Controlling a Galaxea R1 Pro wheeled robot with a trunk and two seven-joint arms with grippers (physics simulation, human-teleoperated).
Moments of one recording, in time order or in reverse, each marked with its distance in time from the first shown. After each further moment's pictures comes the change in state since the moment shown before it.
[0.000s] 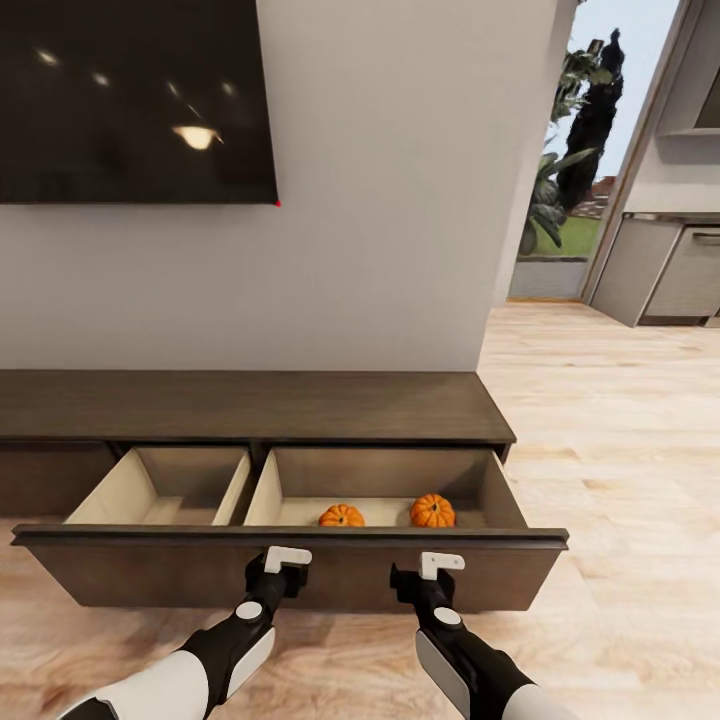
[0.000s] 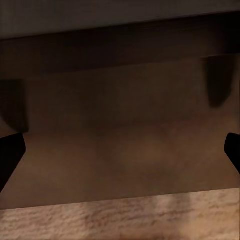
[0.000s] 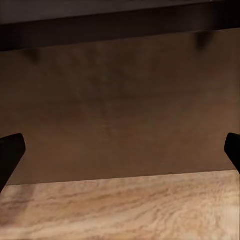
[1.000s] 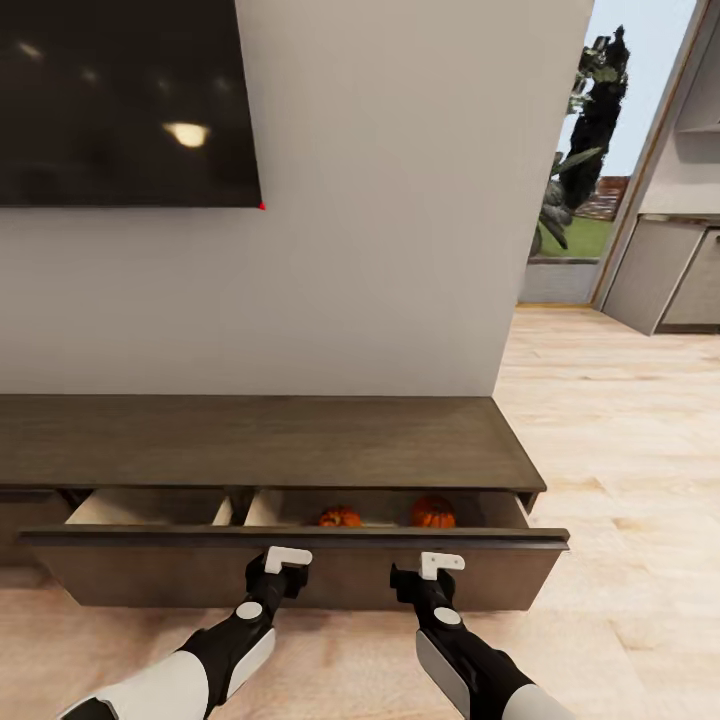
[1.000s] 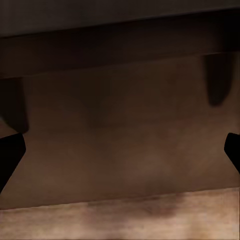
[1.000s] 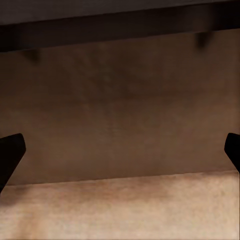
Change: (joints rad) left arm 0.000 0.000 -0.003 0.000 0.000 0.002 -0.001; right arm 0.000 0.000 0.000 0.000 0.000 0.000 0.000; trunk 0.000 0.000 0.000
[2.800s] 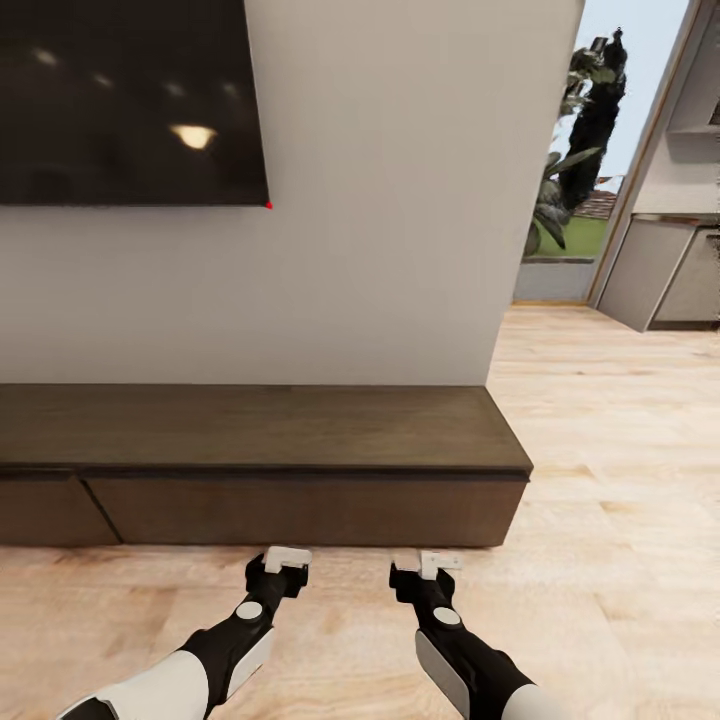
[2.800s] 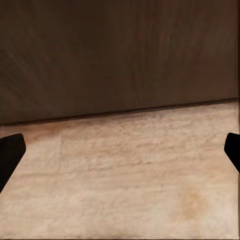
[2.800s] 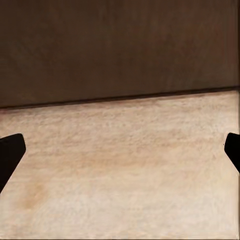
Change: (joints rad) left arm 0.000 0.000 -0.001 0.000 -0.002 -0.002 0.002; right arm 0.000 0.002 0.000 0.000 0.000 0.000 0.000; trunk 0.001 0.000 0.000
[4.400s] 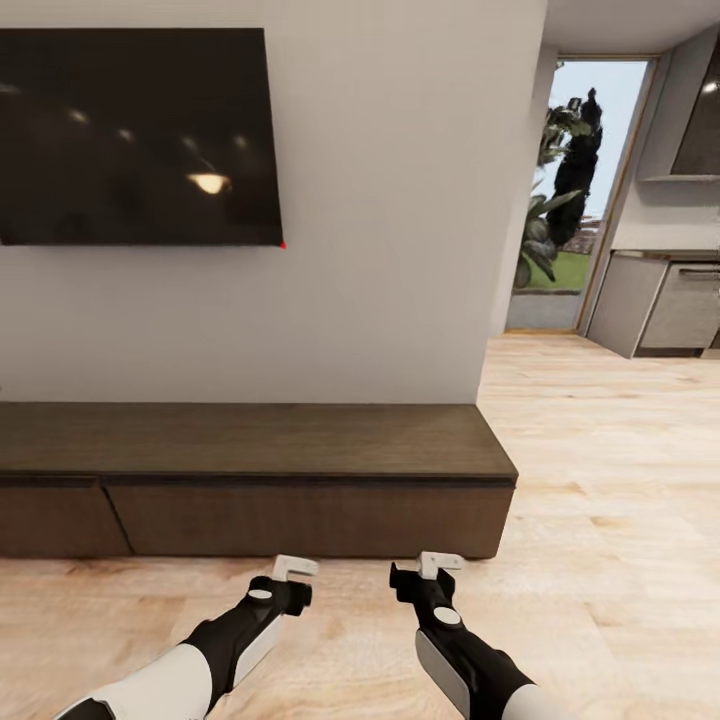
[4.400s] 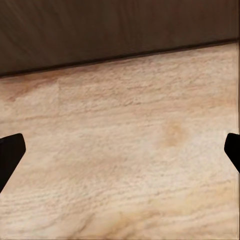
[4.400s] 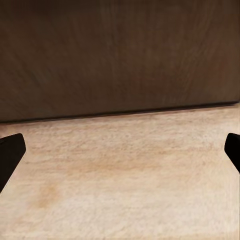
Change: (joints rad) left arm -0.002 0.001 0.011 -0.082 0.029 0.367 0.005; right arm 0.000 -0.001 0.000 -0.003 0.000 0.000 0.000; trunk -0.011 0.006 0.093
